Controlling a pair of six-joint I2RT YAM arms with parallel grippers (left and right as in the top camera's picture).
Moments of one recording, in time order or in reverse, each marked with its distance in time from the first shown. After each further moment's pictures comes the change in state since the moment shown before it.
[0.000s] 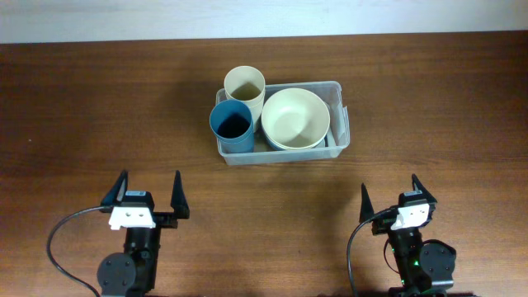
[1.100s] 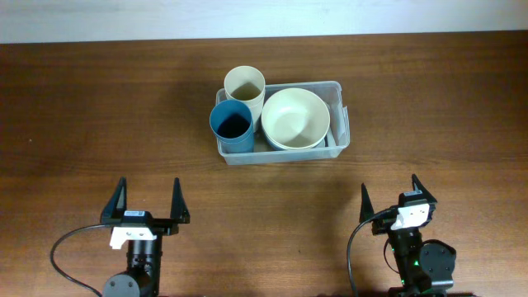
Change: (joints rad) left arm 0.000 -0.185 -0.150 0.136 0.000 0.000; right arm 0.000 0.000 0.000 0.000 0.000 0.000
